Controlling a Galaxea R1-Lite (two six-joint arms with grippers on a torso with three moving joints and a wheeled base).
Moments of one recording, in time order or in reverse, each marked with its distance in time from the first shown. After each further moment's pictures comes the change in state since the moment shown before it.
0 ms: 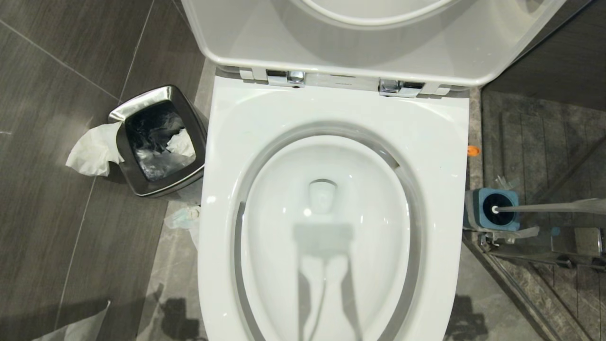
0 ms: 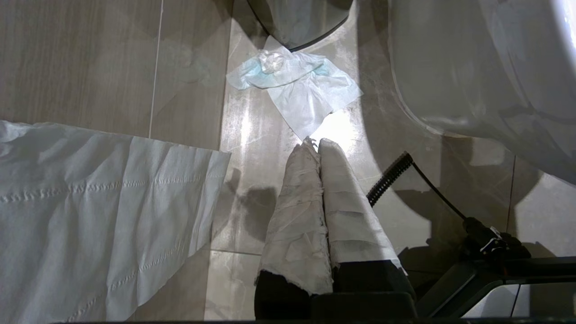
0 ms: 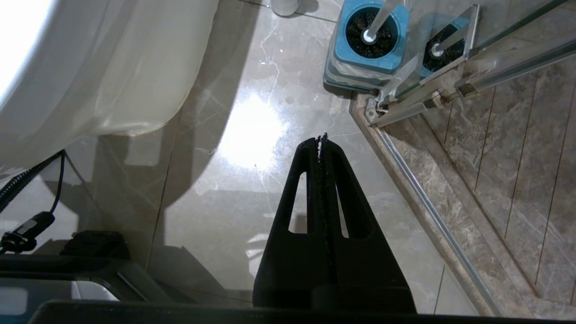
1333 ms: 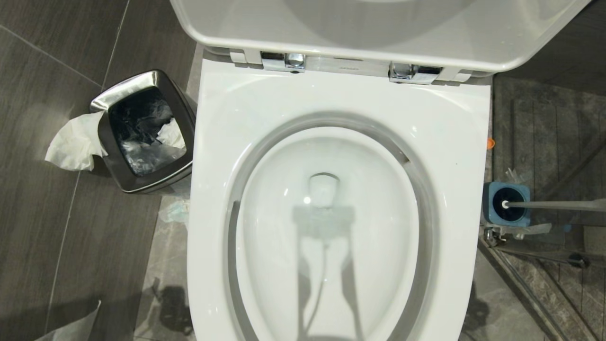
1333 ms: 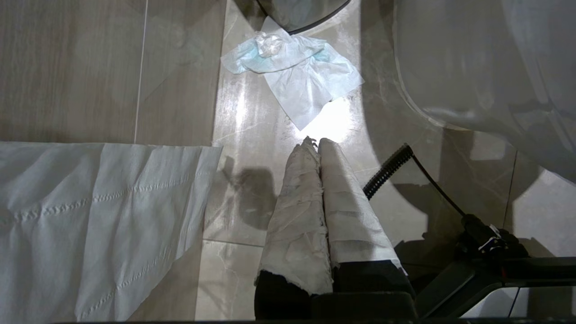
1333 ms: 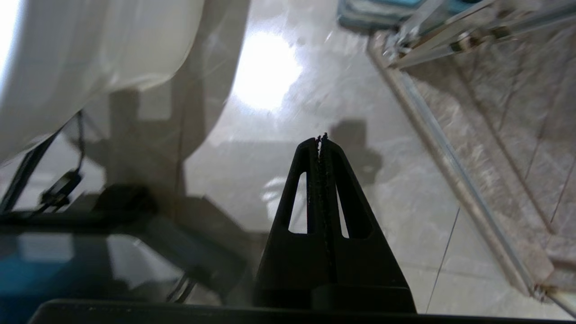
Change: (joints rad) left arm 0.000 0.000 0.000 0.000 0.004 -0.028; right arm 0.000 0.049 -0.206 0.318 0.011 0.063
